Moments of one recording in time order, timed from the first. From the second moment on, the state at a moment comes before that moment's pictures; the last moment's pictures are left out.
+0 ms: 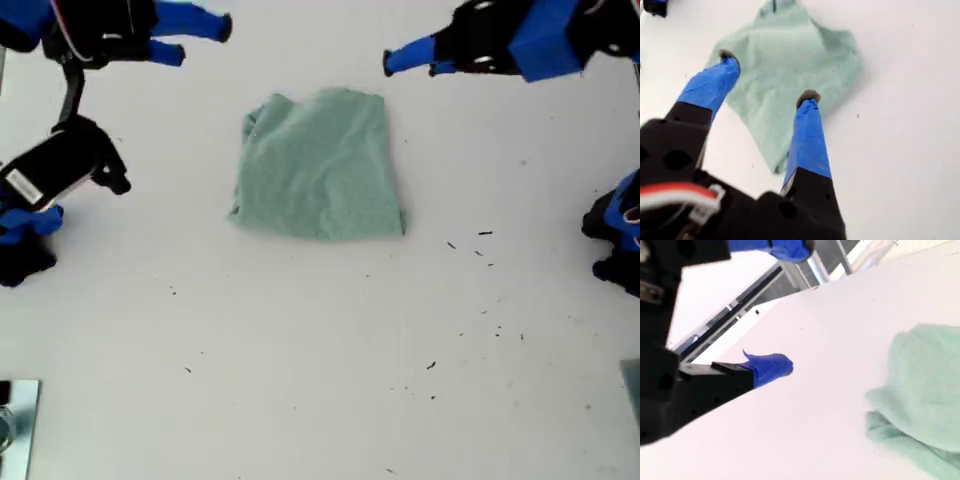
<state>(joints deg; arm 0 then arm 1) -37.9 129.2 105.5 69.3 28.3 35.3 129.4 99.7 69.6 -37.4</state>
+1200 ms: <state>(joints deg) 9.8 206.0 185.2 58.6 11.4 10.2 200.0 175.1 78.2 -45.3</state>
